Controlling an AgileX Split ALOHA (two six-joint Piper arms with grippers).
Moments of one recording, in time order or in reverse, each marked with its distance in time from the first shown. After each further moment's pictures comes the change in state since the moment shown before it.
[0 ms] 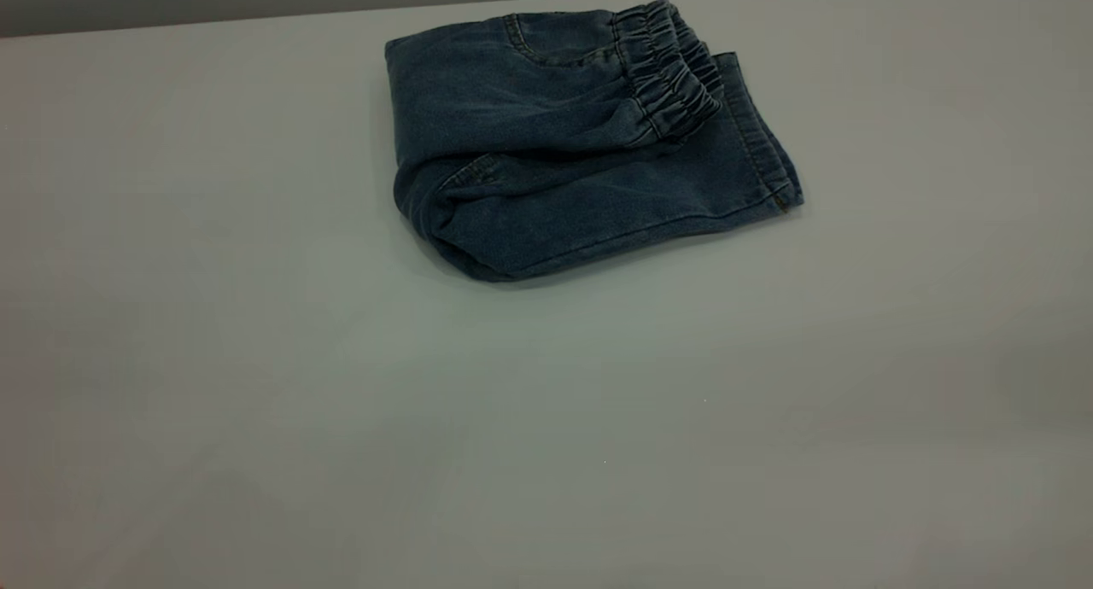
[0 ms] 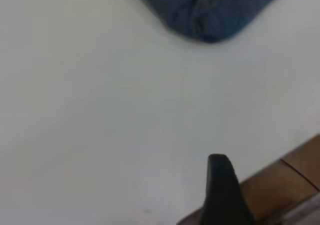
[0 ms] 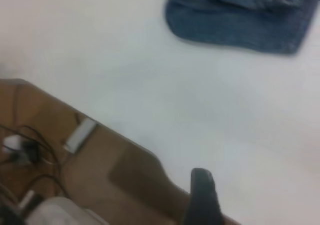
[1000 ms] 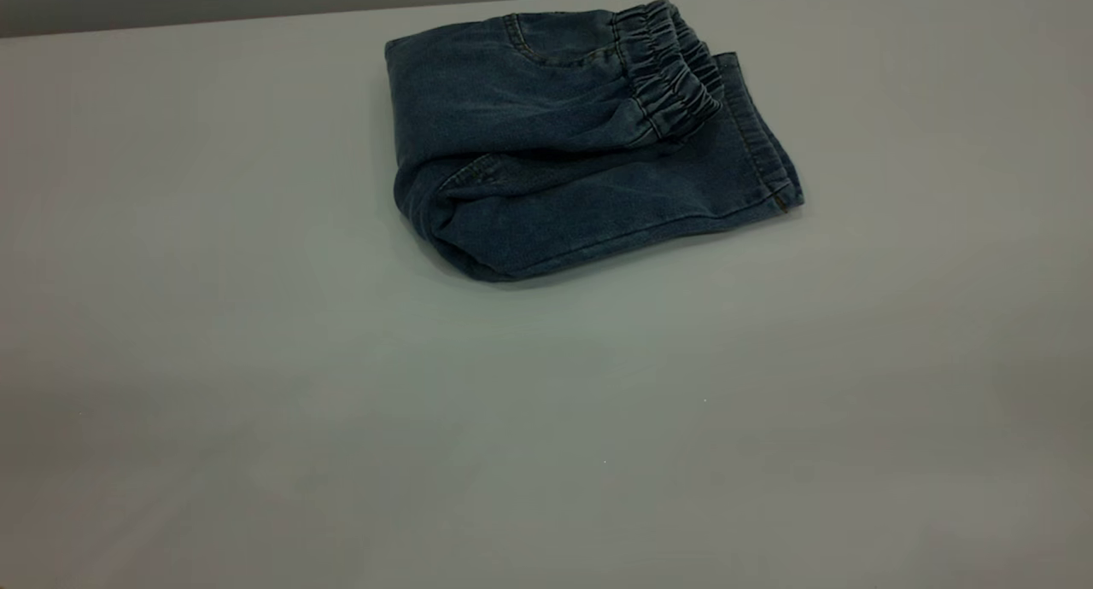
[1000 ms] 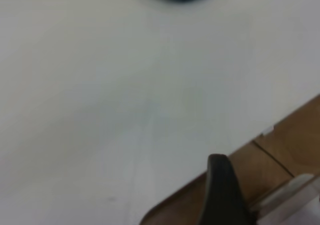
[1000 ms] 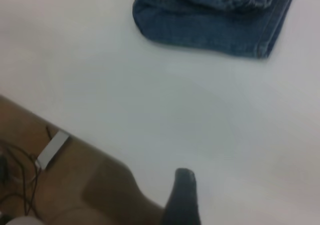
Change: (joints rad) left arm 0.000 -0.125 0.240 -0.085 -0.103 0.020; right arm 0.000 -0.106 0.122 -0.031 -0.106 -0.017
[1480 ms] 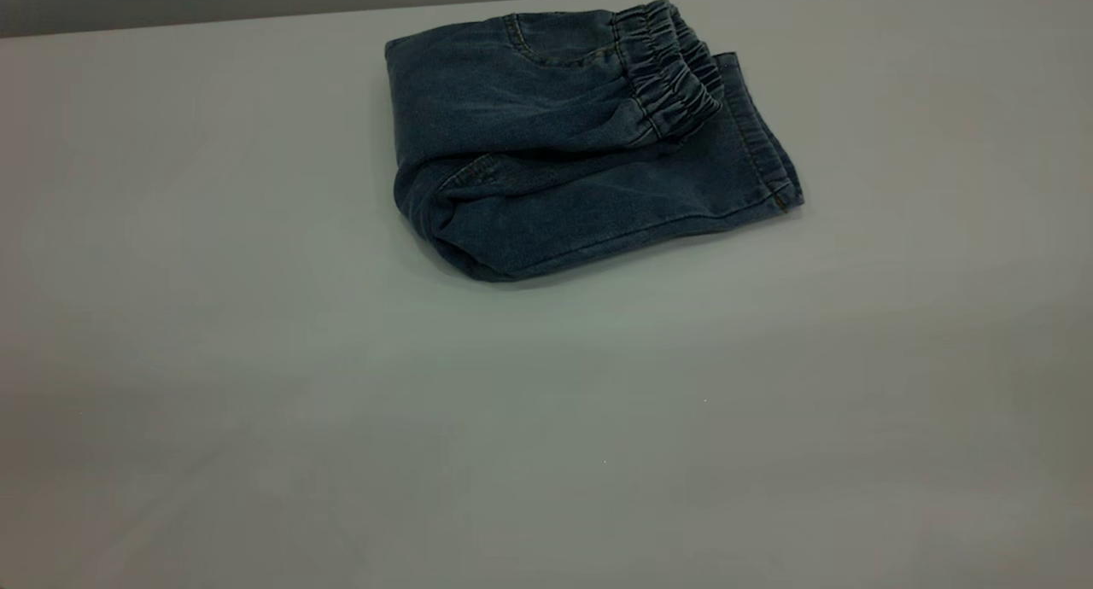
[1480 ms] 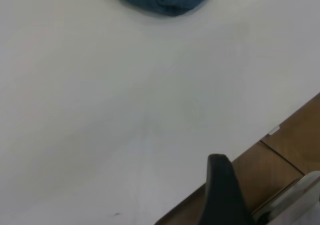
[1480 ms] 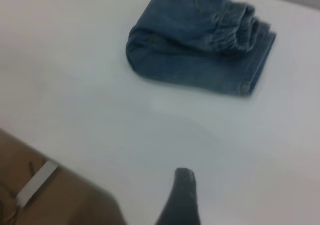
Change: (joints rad) left arm 0.000 -0.001 0.025 -0.021 -0.038 0.076; right arm 0.000 -0.129 0.001 -0.032 -0.017 -0.008
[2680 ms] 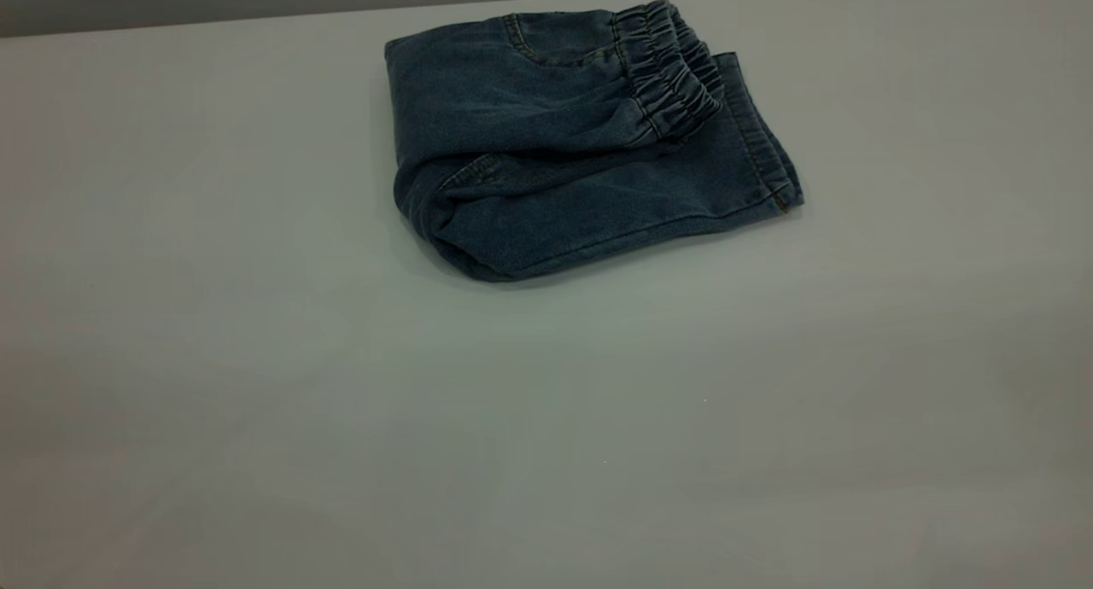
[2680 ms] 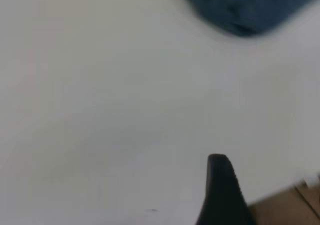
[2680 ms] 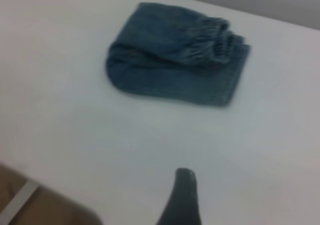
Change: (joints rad) left arm 0.325 -0.087 0.000 0.001 0.002 0.004; right arm -0.100 -0.029 0.000 0.002 0.003 0.000
